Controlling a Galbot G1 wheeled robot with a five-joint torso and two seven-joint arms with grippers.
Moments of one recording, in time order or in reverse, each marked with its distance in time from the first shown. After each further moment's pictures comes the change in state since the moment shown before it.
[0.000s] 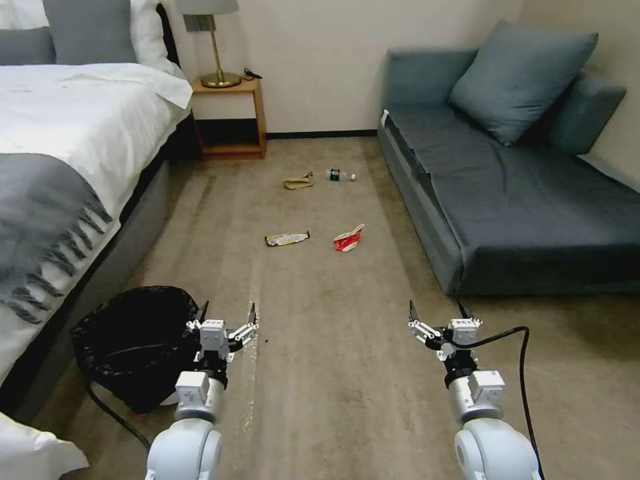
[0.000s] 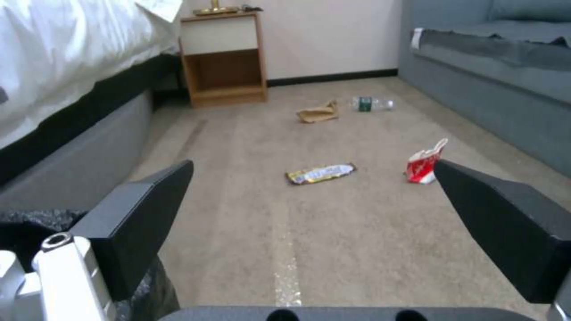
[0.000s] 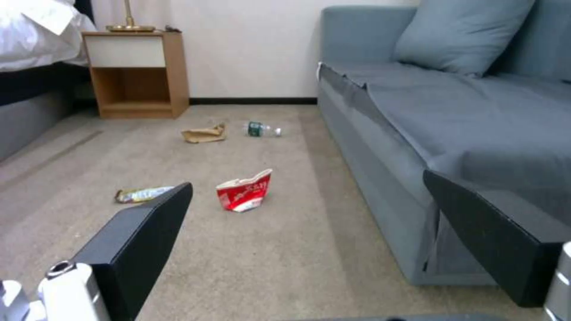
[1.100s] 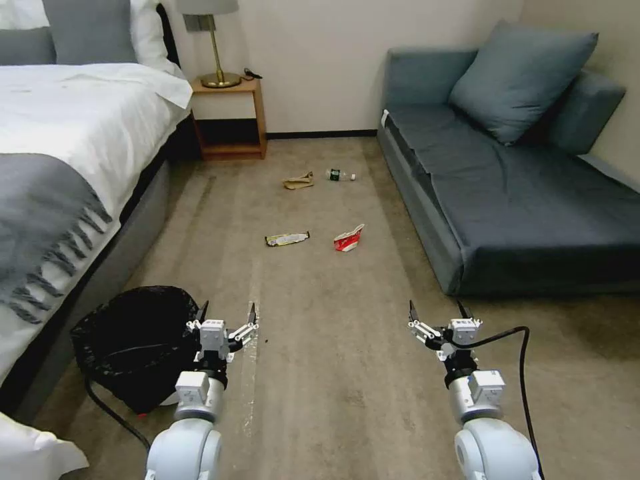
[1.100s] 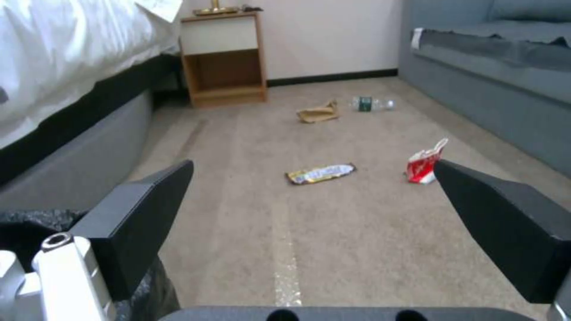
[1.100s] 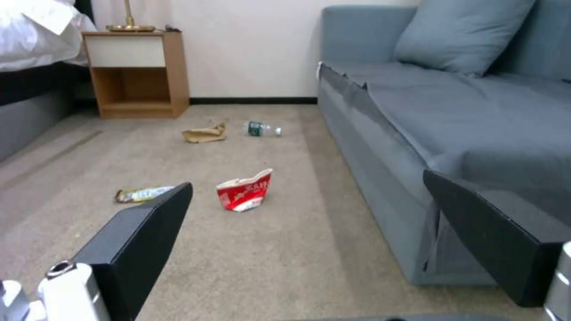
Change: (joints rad) left arm 0.000 0.000 0.000 0.000 0.000 0.000 0.000; right arm 0.000 -0.002 0.000 0.000 0.004 -0.003 0.000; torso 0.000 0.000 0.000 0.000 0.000
